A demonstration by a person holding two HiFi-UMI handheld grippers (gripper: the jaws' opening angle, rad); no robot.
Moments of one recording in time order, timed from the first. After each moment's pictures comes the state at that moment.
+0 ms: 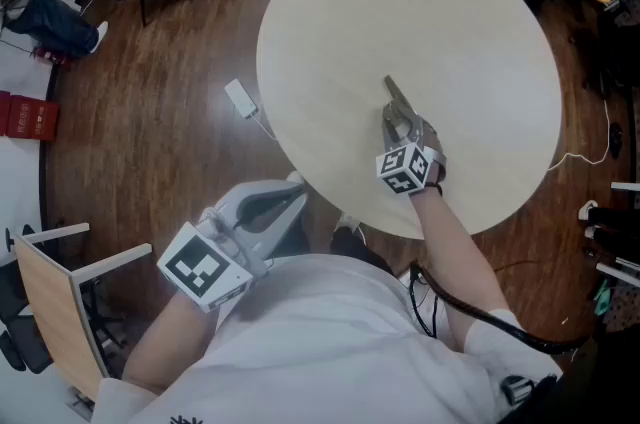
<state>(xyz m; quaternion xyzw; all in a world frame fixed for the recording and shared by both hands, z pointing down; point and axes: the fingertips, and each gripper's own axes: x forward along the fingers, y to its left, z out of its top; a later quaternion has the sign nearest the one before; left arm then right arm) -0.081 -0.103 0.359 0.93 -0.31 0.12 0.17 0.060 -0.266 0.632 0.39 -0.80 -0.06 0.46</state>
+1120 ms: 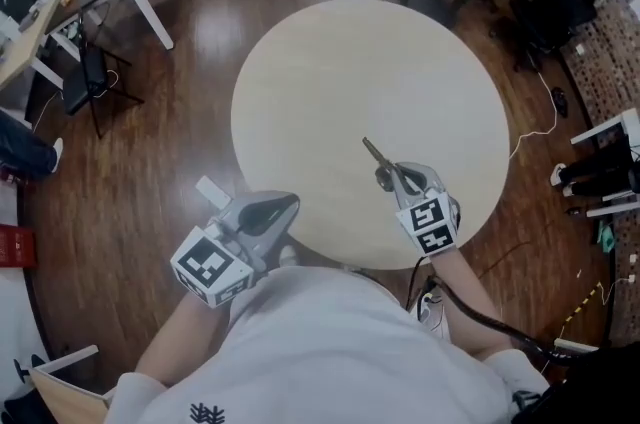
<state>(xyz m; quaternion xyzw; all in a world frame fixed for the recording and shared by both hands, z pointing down) -0.112 -0.211 0.345 0.97 -0.19 0.07 0.11 0.081 -0.250 0.466 0.50 -0.78 0.05 0.37</state>
